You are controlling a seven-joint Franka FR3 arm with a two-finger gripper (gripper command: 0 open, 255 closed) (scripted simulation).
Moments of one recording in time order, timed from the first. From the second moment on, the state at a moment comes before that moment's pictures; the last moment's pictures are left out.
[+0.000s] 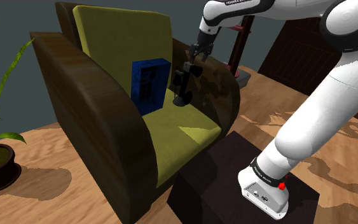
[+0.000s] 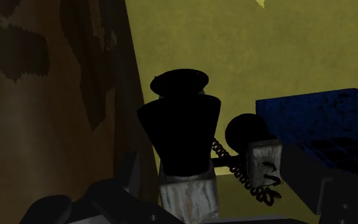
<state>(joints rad) -0.08 0.01 -0.08 -1.93 -0.04 2.02 -0.08</state>
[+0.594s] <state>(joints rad) -0.09 0.15 -0.08 -1.86 -0.03 2.08 -0.10</state>
